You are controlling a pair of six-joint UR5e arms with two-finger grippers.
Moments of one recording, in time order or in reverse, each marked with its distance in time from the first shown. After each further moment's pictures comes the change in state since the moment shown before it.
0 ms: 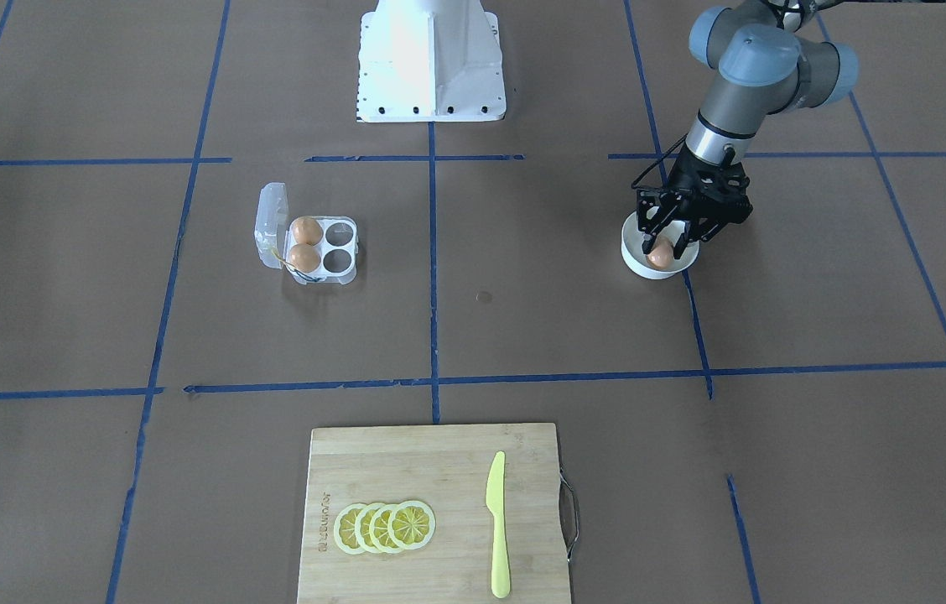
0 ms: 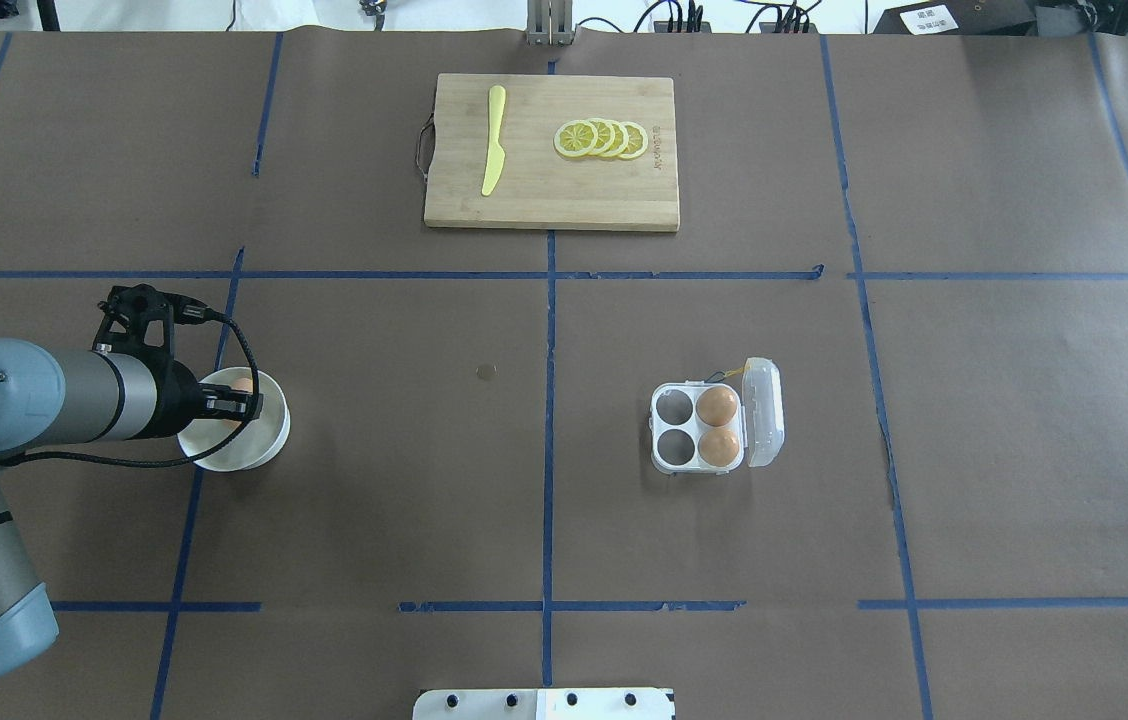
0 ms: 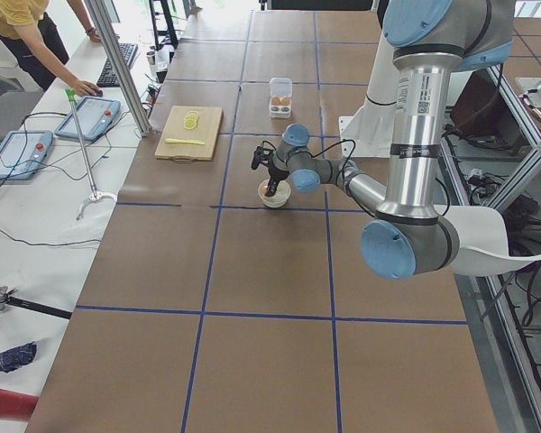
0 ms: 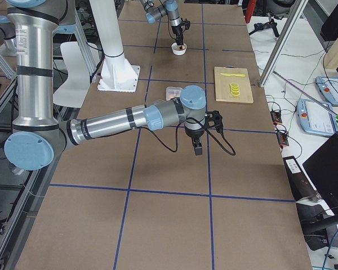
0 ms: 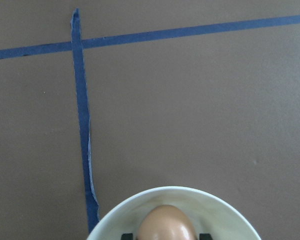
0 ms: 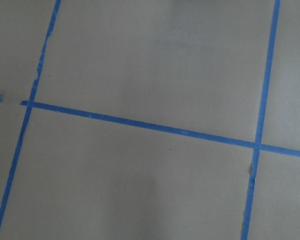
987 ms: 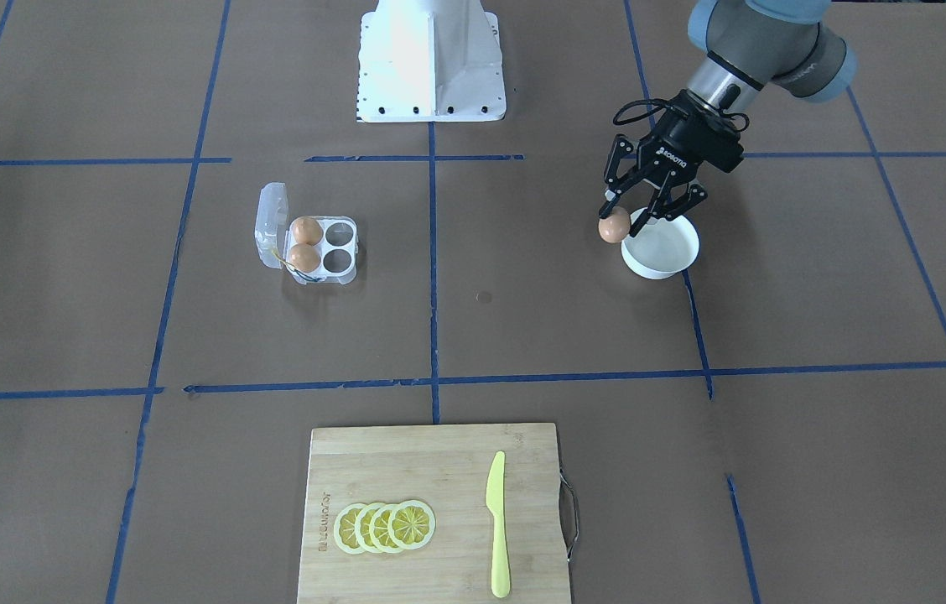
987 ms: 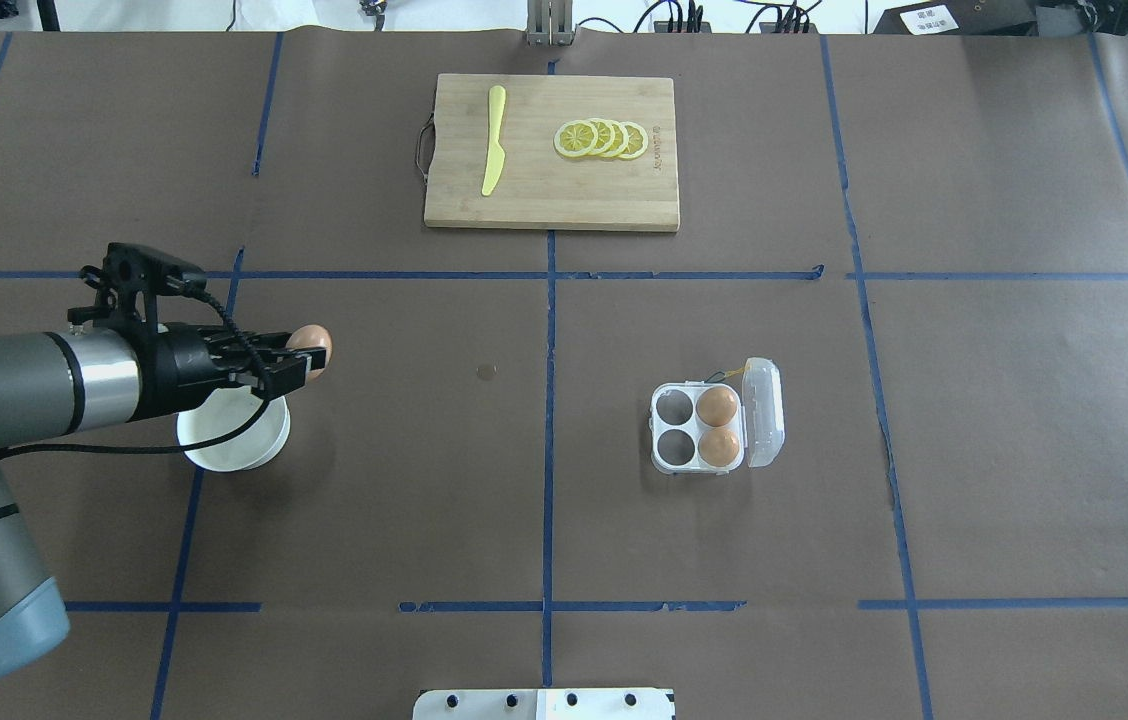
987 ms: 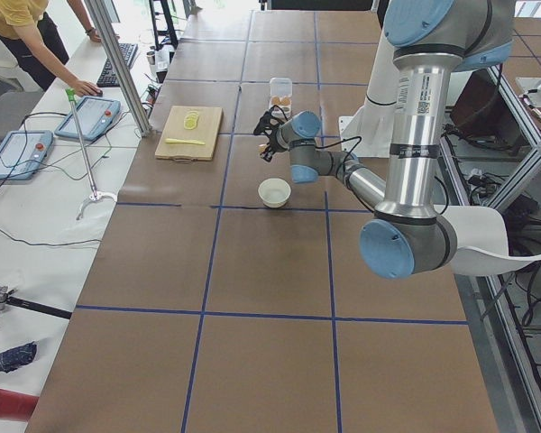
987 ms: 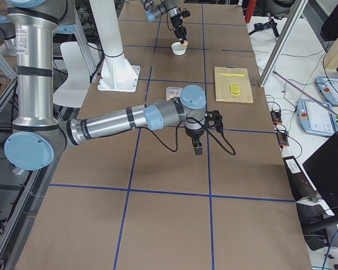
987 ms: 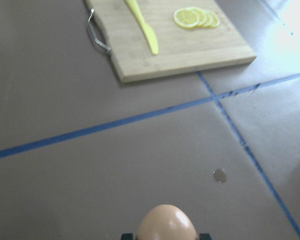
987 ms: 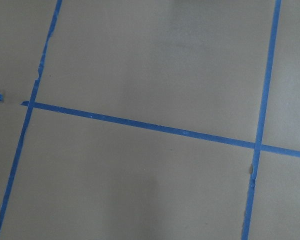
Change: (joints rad) left arm -0.002 -0.078 -0.002 -0.401 0.071 0.098; right arm 0.000 0.000 0.001 0.000 0.001 0.001
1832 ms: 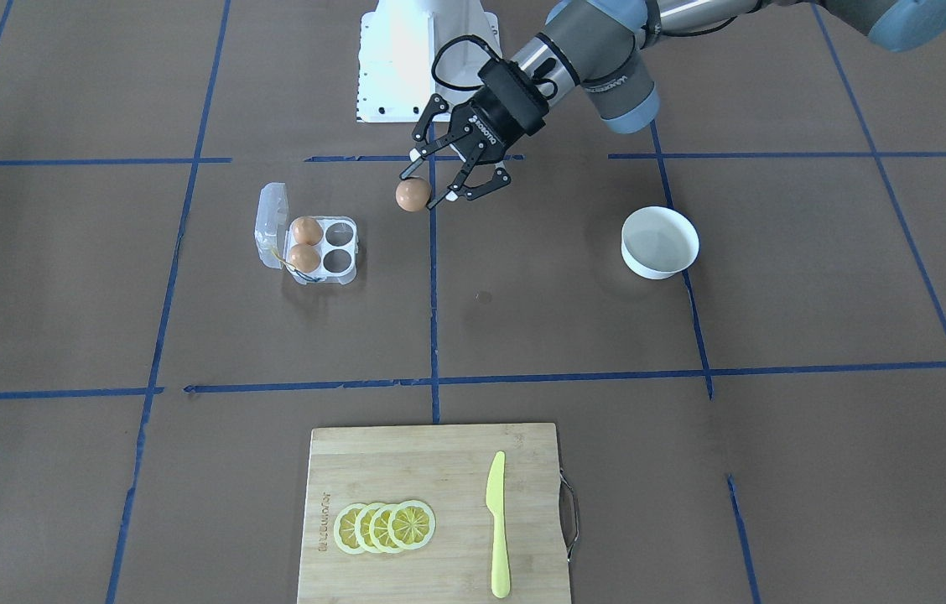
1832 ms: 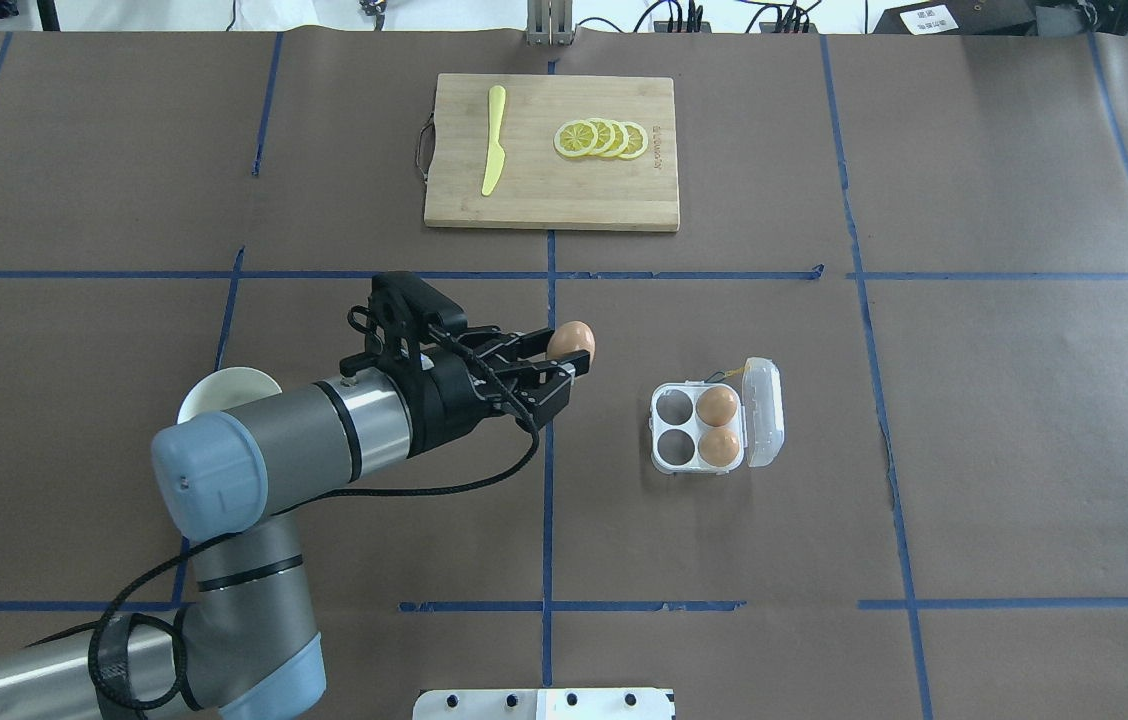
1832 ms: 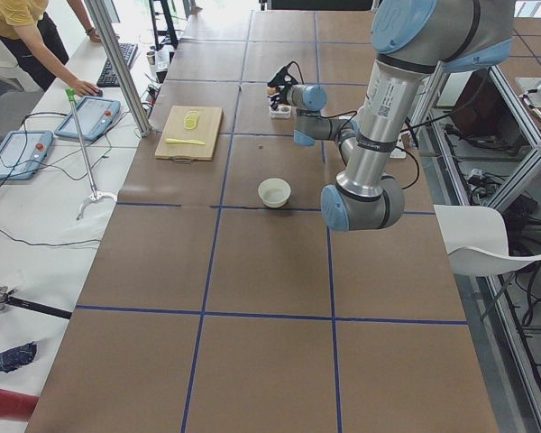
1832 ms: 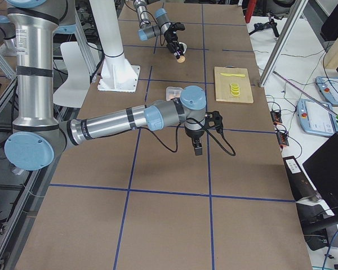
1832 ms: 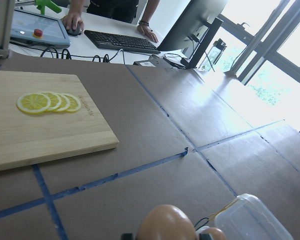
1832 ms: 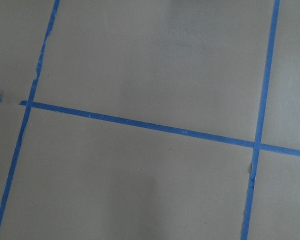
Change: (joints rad) left arm 0.229 -0.390 0.239 -0.250 0.239 0.165; right arm 0.000 0.000 -0.003 -0.001 -0.001 0.000
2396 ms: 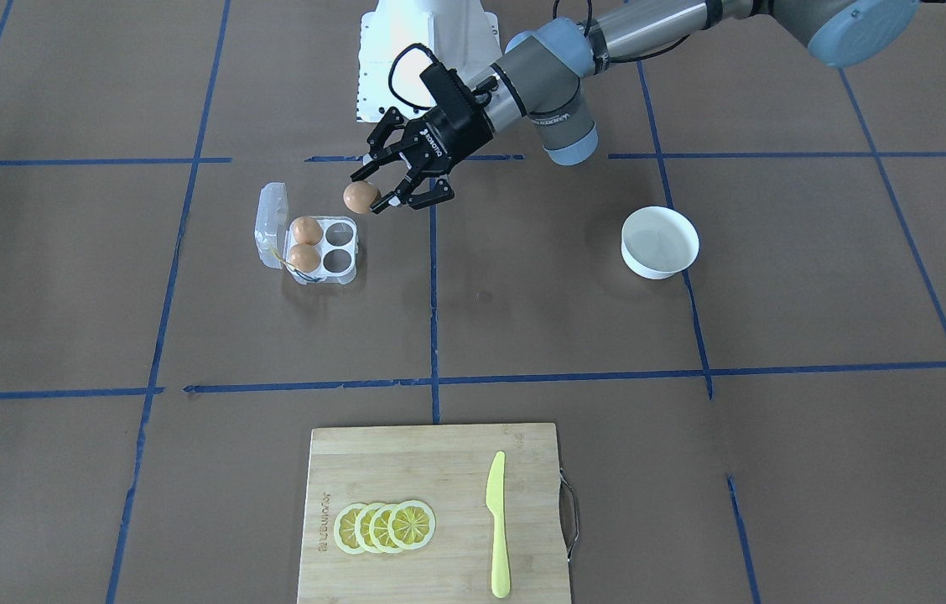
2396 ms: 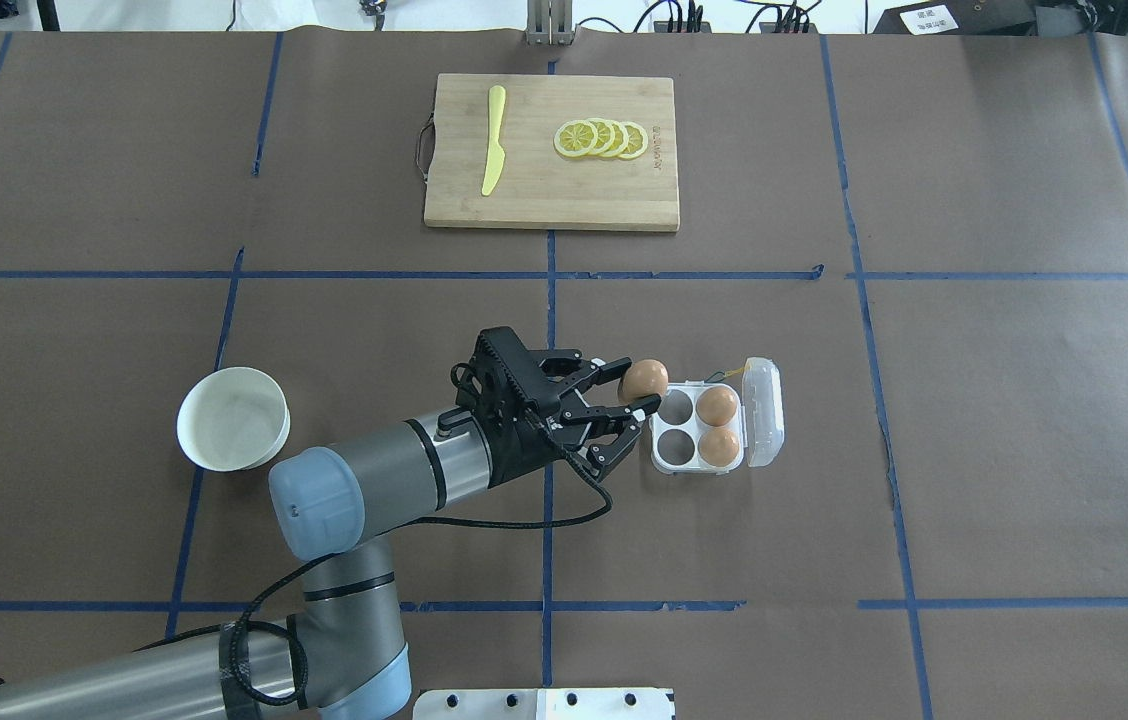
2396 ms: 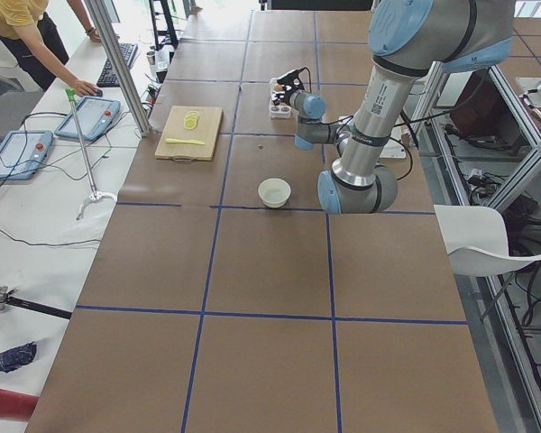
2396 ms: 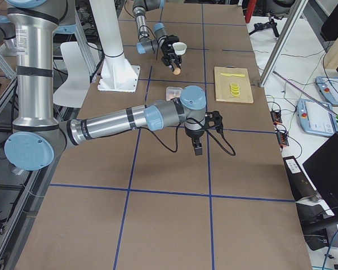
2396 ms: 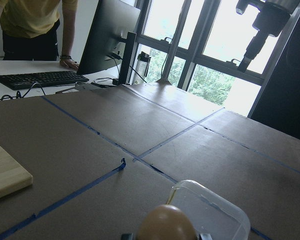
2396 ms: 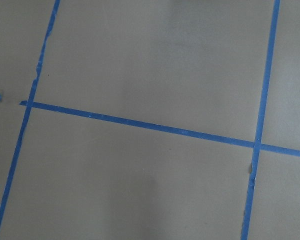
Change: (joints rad) left arm 0.043 -0.147 0.268 -0.204 0.010 0.288; right arm 0.000 0.000 0.000 0.000 0.000 0.000
